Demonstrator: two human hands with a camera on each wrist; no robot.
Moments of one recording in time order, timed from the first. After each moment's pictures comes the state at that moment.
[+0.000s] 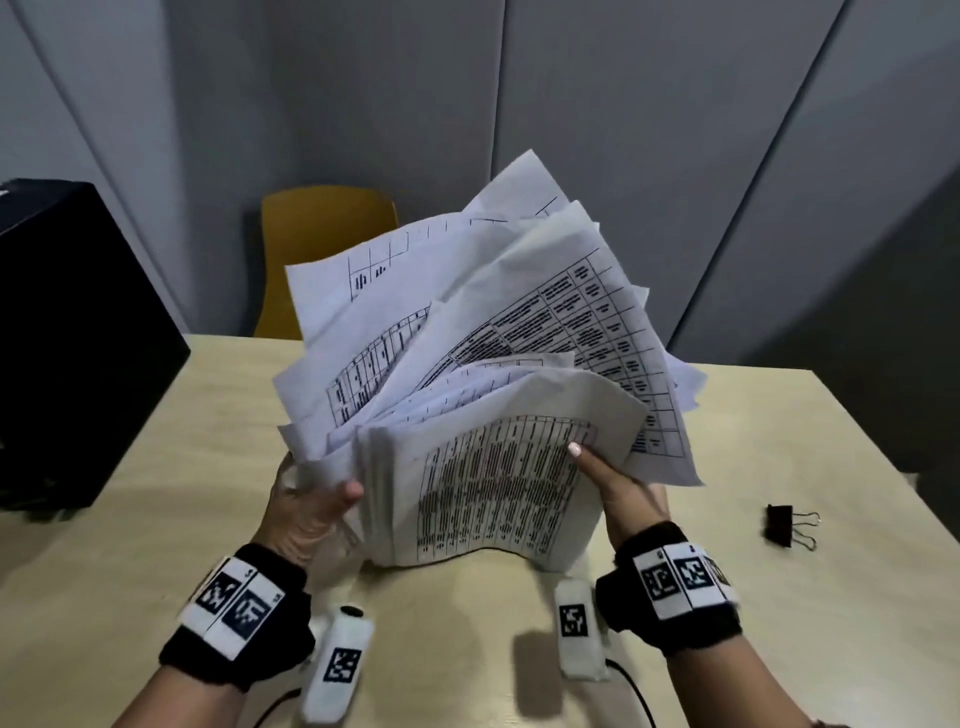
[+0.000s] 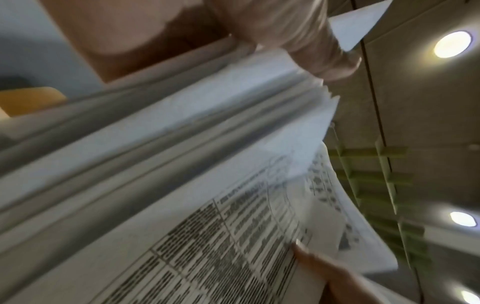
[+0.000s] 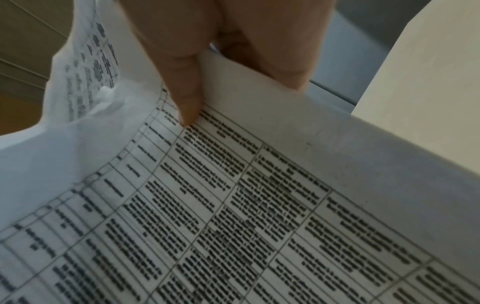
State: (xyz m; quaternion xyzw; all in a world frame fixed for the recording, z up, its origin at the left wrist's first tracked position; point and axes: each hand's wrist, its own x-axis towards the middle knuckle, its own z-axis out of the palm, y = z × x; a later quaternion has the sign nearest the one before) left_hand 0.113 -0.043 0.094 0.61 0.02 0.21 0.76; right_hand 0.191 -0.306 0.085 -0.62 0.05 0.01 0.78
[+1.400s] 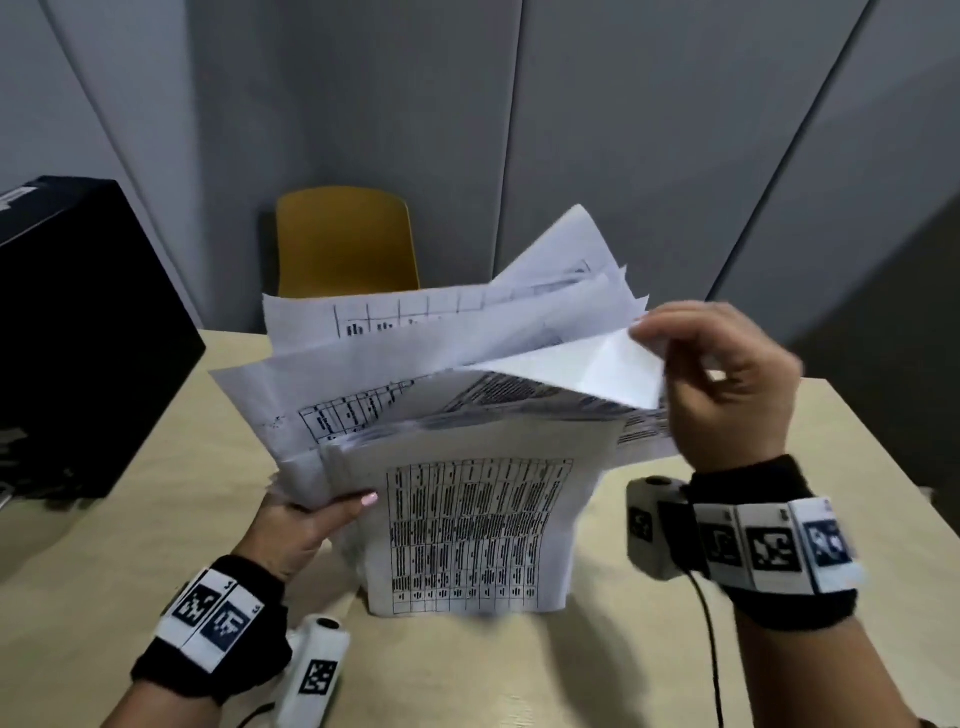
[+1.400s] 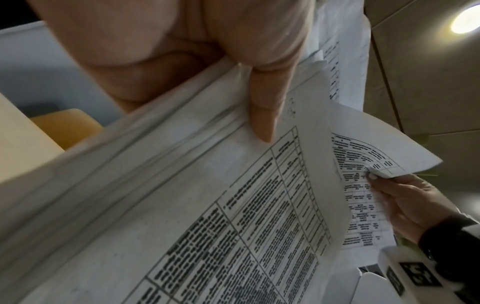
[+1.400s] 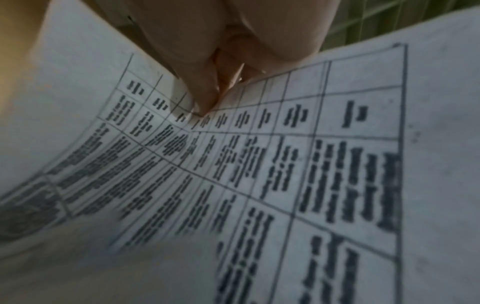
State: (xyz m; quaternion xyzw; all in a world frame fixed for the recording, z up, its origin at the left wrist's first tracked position) left_hand 0.093 -0.028 0.095 0.66 0.09 0.12 0.74; right_hand 0.201 -0.314 0.205 -0.73 -0.31 -0.38 0.48
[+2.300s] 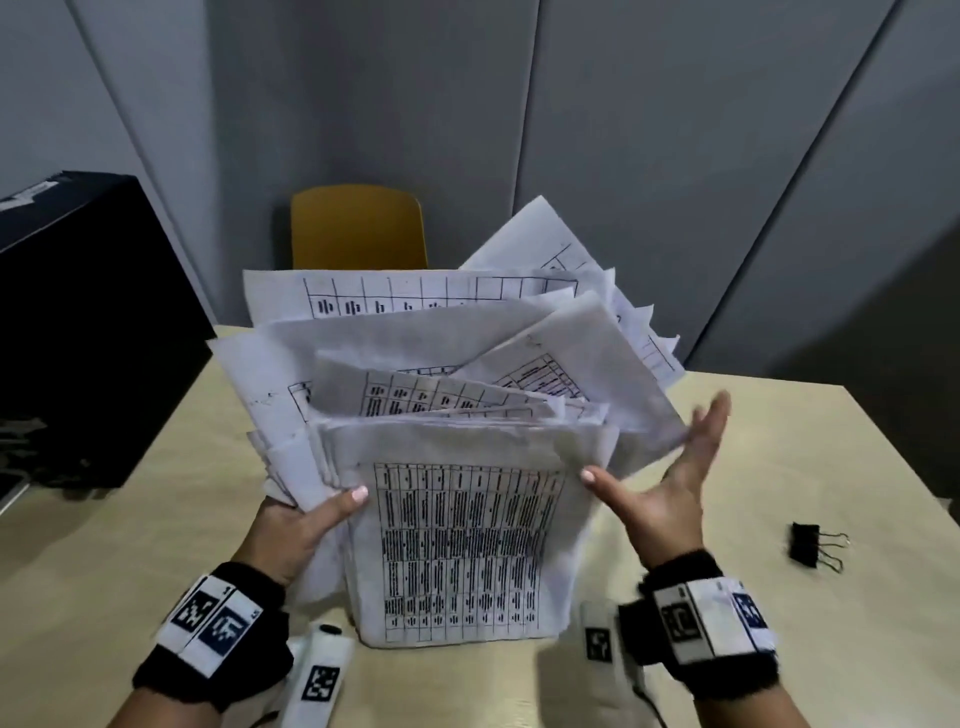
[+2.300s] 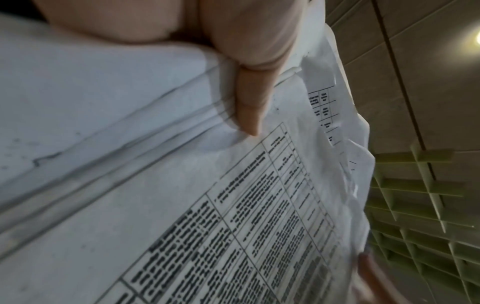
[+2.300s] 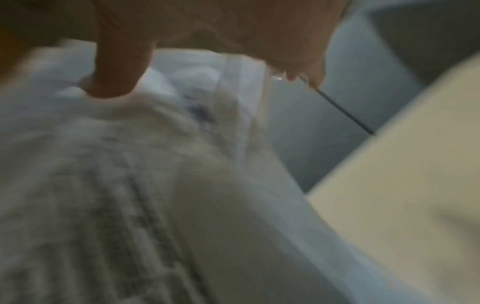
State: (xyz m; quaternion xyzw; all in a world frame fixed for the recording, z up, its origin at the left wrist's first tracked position) left_hand 0.087 -0.018 0.077 0.68 0.24 0.12 0.69; right_hand 0.177 -0.305 0.111 -0.79 -0.08 -0.17 0.59
